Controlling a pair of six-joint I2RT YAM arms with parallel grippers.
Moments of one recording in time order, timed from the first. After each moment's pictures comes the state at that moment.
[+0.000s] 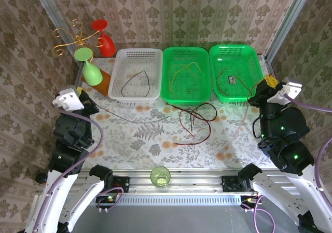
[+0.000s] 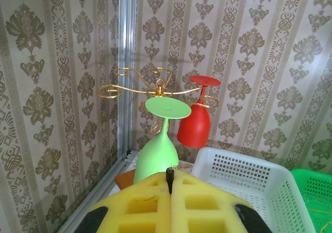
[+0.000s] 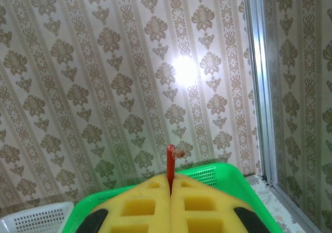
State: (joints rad) left arm -0.42 0.52 0.88 -0.27 -0.59 -0.09; right arm 0.50 0.59 1.01 -0.22 0.70 0.08
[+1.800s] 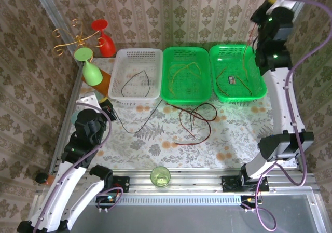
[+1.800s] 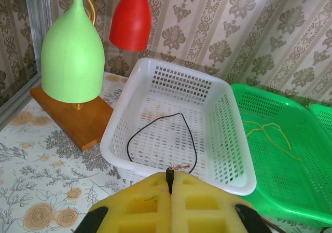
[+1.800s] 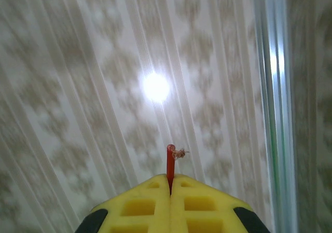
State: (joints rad) left arm -0.43 0.57 0.71 -0.36 -0.31 -0.38; right arm 0.00 1.61 1.85 -0.14 0.35 0.17
